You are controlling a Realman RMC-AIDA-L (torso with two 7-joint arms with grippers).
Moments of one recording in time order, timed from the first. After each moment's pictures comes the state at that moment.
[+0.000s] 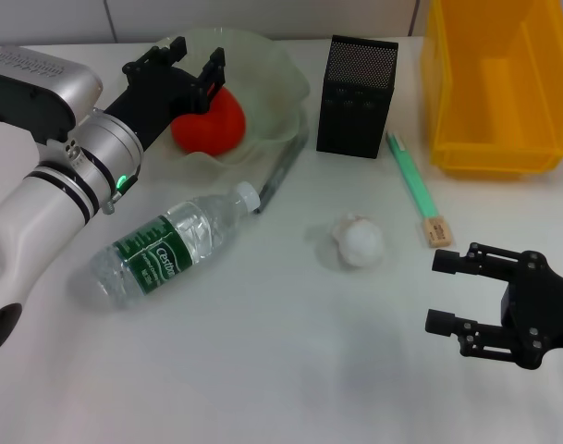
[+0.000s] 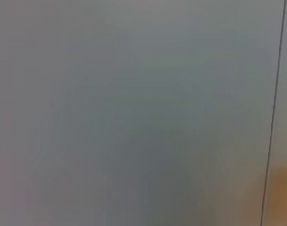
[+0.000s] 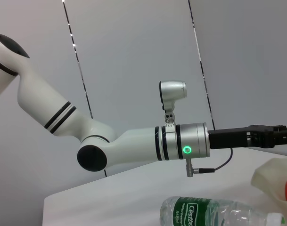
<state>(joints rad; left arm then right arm) -0.75 -2.08 -0.25 -0.15 1.89 0.92 -0.33 0.34 2.04 -0.61 -0.45 -1.96 -1.84 0.98</state>
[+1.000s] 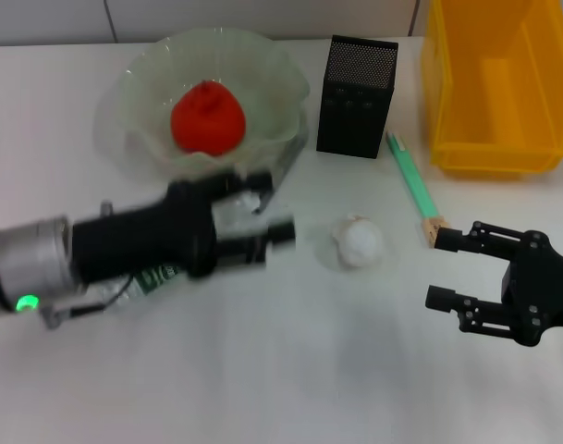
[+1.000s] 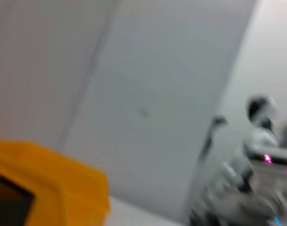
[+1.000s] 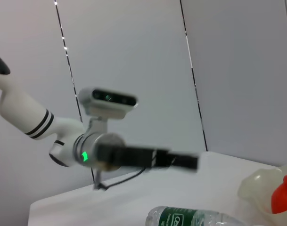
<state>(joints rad) -0.66 -2.06 -0.16 0.20 2.55 1.76 -1.05 0.36 2.04 -0.57 -0.45 -1.96 -1.83 0.98</state>
